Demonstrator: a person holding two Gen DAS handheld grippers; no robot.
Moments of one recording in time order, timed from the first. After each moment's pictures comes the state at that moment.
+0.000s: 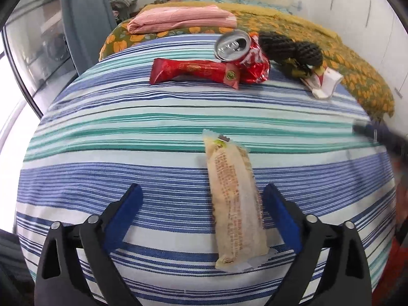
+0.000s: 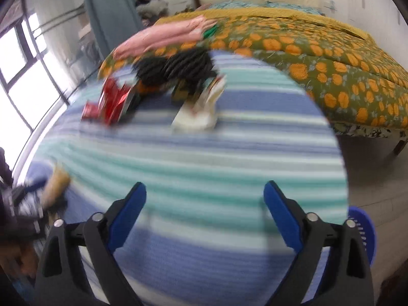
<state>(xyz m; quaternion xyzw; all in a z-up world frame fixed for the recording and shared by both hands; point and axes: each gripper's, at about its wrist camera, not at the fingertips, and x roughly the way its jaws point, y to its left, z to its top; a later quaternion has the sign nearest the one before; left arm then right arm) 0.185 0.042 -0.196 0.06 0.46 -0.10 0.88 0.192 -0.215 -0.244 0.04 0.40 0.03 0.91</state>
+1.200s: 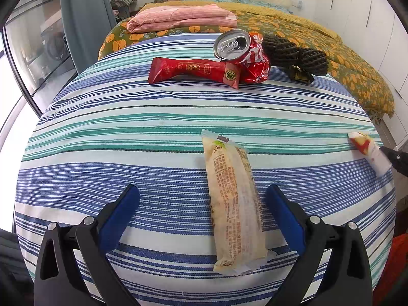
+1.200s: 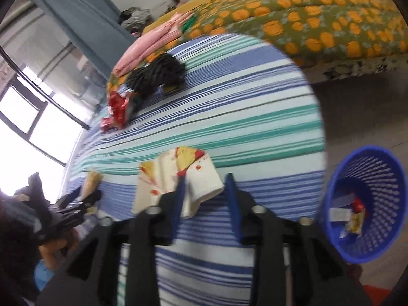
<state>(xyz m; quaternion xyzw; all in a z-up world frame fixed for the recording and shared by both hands) 0.186 0.043 -0.196 0.05 0.46 -0.10 0.88 0.134 -0.272 -0.249 0.19 0.43 0.07 0.88</state>
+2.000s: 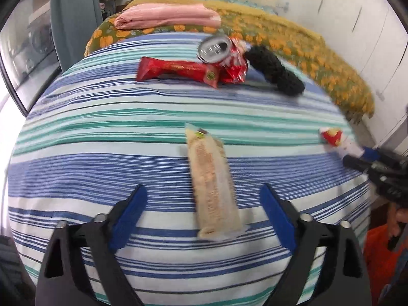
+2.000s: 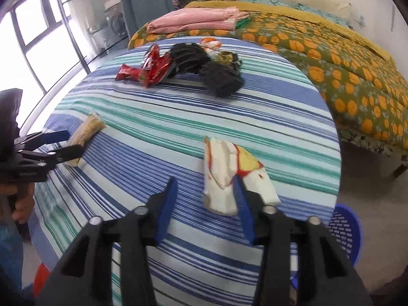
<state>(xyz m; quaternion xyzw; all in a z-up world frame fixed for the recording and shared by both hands) 0.177 0.042 -0.184 0.04 0.48 -0.15 0.87 0.138 -0.188 -0.239 -0.05 0.44 0.10 0.89</state>
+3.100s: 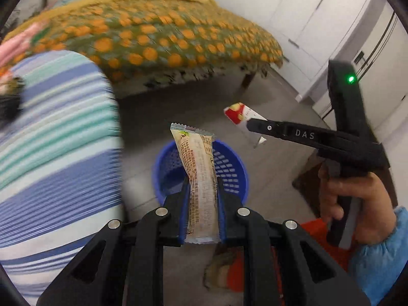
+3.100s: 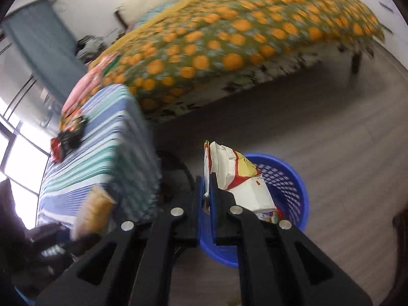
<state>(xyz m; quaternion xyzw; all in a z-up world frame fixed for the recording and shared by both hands) 0.083 -0.327 -0.194 0.06 0.49 -0.40 0.77 0.047 -0.508 -0.250 0.22 0.41 -0.05 0.88</state>
